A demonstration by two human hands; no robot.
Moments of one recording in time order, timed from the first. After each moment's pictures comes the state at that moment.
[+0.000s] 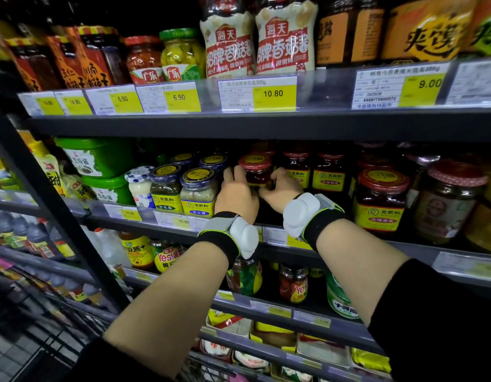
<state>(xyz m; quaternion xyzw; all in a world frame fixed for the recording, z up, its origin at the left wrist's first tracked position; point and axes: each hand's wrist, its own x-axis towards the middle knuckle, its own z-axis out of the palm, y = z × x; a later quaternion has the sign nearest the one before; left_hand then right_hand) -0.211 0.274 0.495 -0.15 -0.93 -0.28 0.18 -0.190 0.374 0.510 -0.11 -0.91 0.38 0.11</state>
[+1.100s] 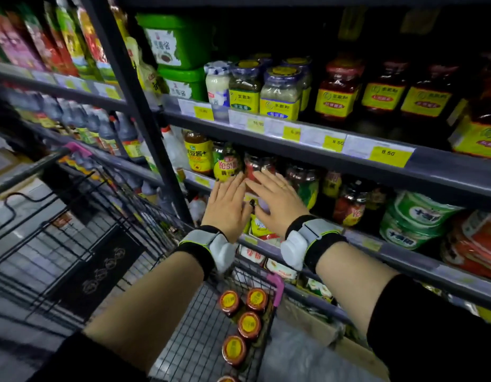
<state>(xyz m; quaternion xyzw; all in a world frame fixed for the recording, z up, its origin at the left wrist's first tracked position) -0.121 0.096 0.347 -0.17 -0.98 -0.09 0.09 -0.111 0.243 0.367 0.23 -0.96 0.16 0.09</state>
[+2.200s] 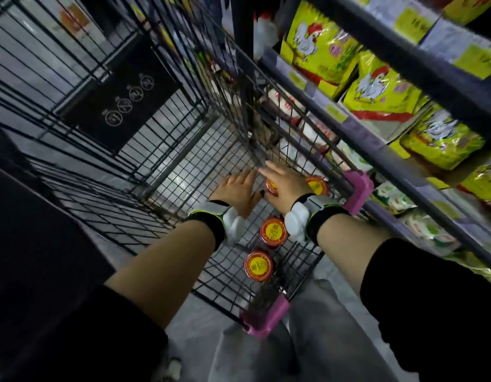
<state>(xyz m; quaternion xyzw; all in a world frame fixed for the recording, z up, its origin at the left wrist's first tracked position) -0.042 -0.016 0.090 0.01 -0.94 -0.14 -0.31 -0.089 0.122 0.097 0.26 -0.90 0.15 -0.31</state>
